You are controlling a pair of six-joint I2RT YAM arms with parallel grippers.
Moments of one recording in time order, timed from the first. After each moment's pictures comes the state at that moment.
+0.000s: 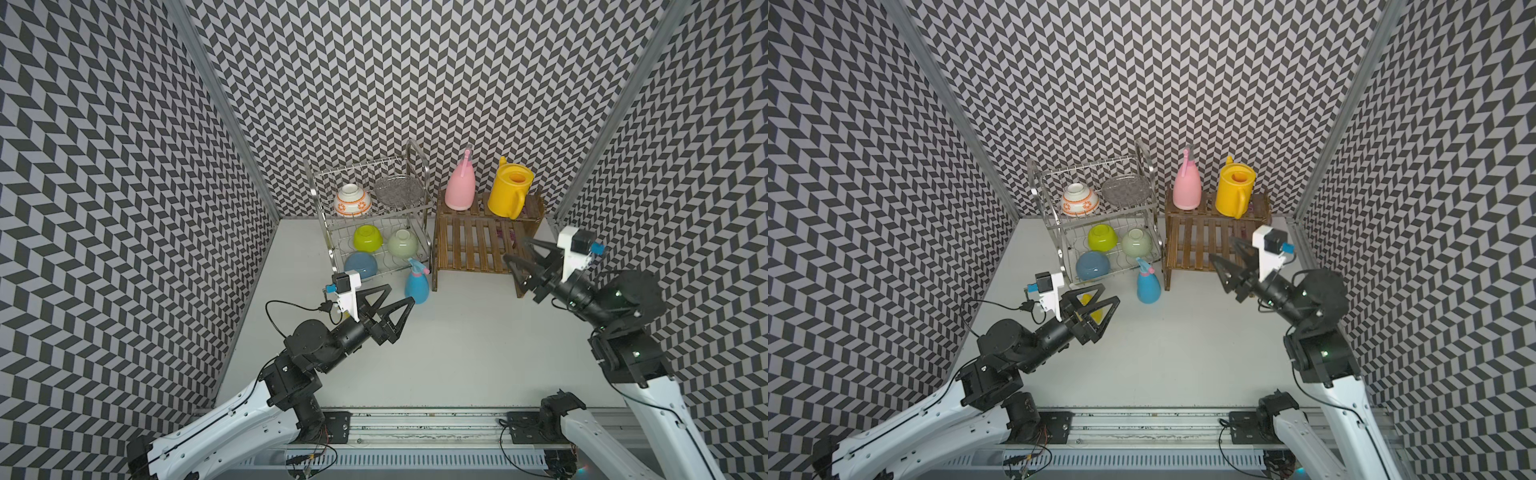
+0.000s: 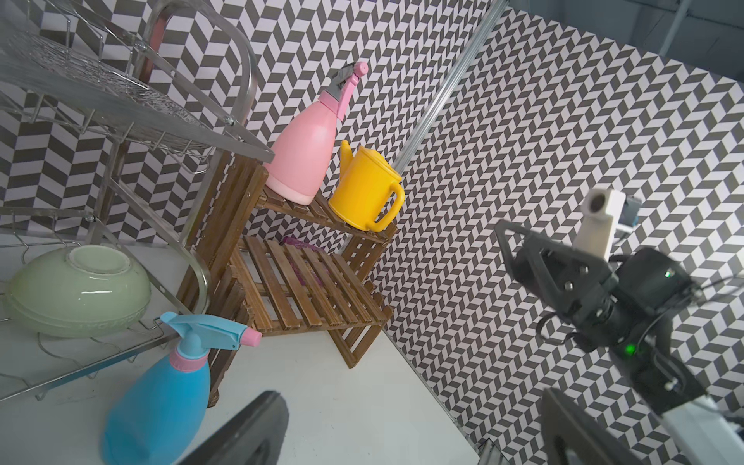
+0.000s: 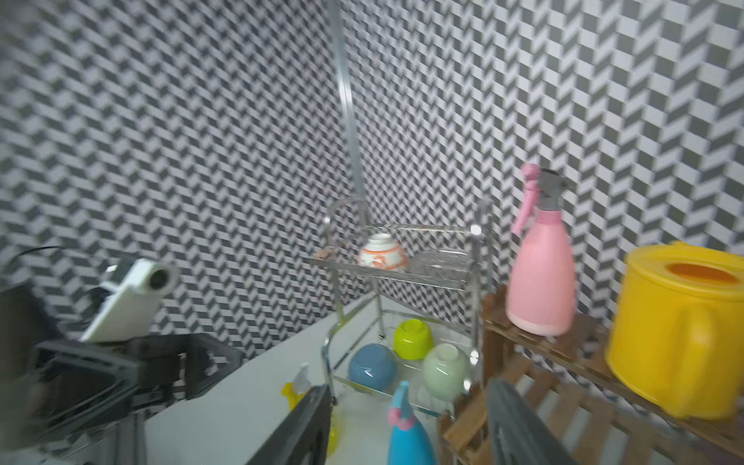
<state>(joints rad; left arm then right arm) -0.95 0.61 0.60 0.15 -0.09 -0.61 0.25 0.68 0.86 -0.04 -0.62 0.17</state>
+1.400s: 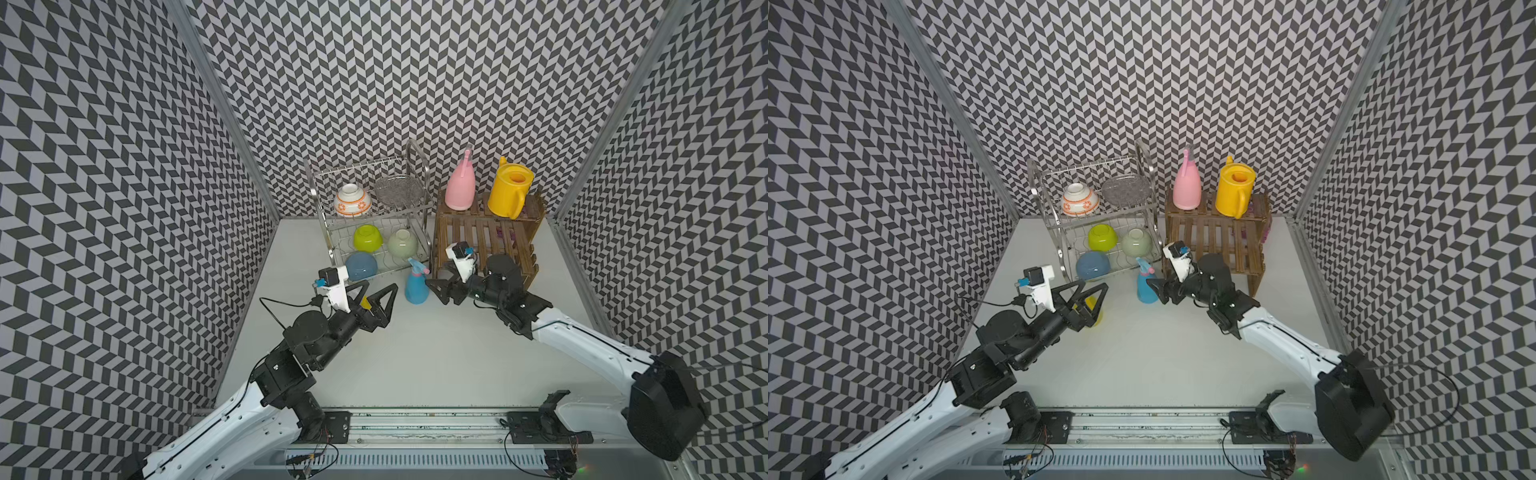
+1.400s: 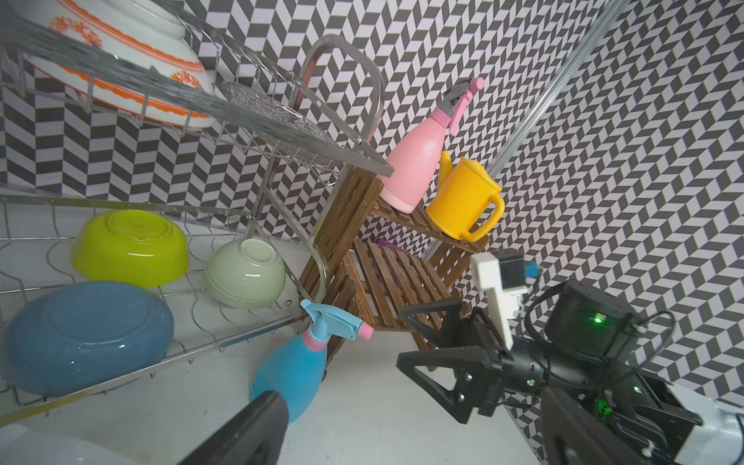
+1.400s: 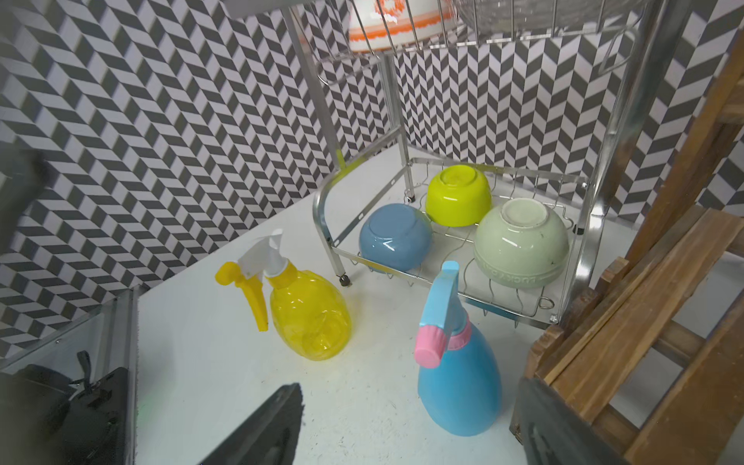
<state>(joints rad) -0.85 0.59 0.67 -0.08 -0.25 -0.58 0.59 1.34 0.87 0.13 -0.33 0.09</state>
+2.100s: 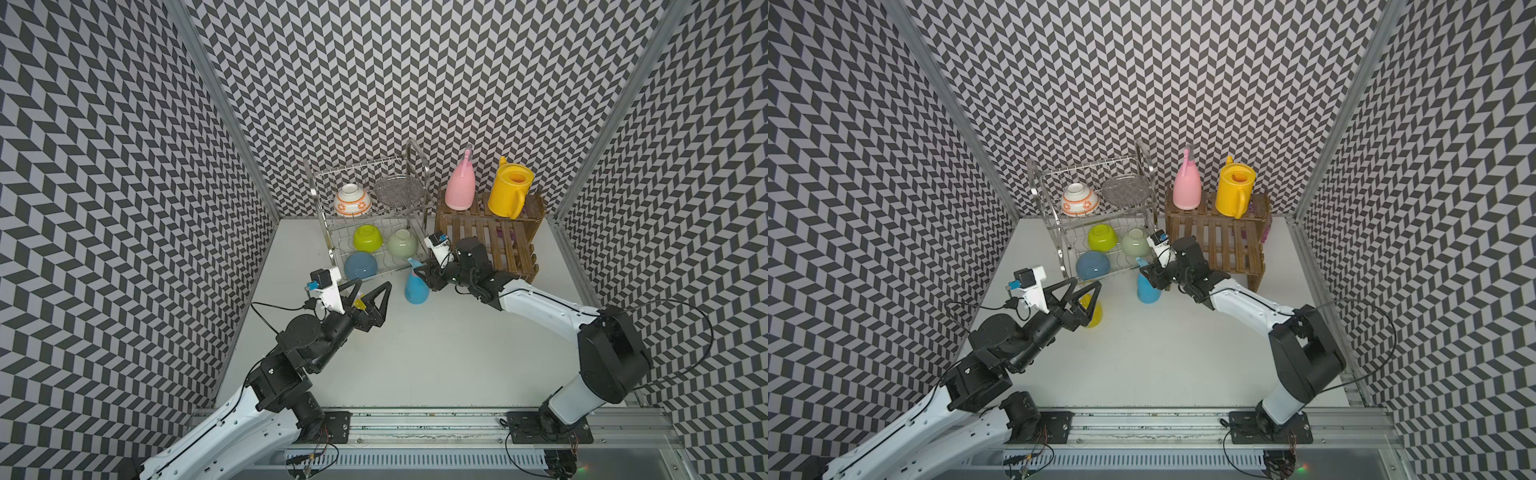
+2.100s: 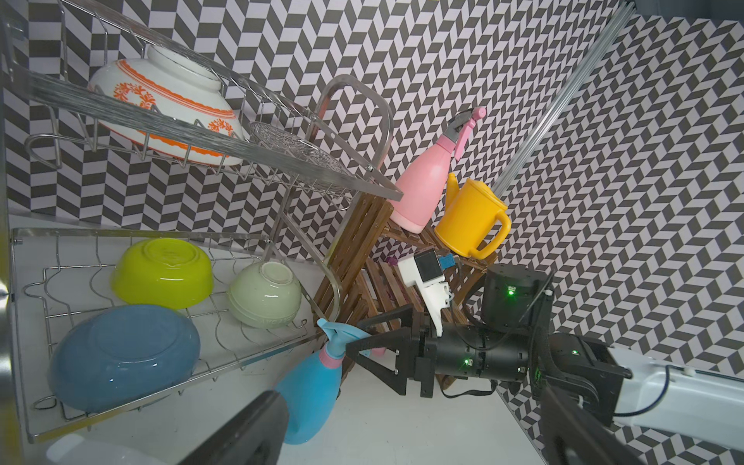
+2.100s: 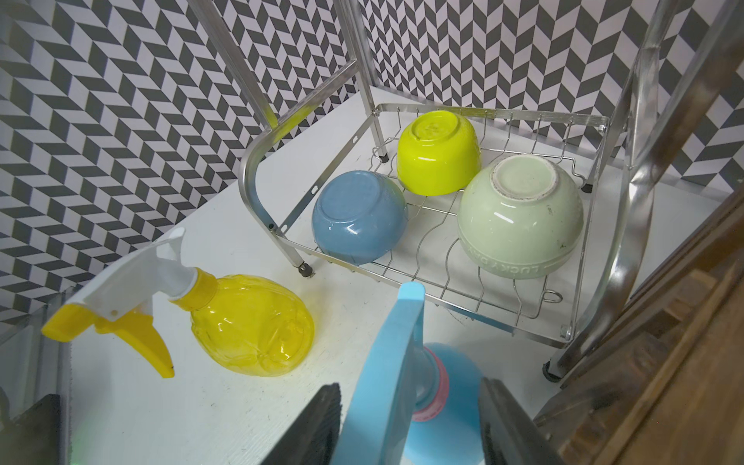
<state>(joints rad) -0.85 0.57 0.67 -0.08 -0.29 -0.54 0.60 1.63 1.11 0.03 -0.30 0.08</state>
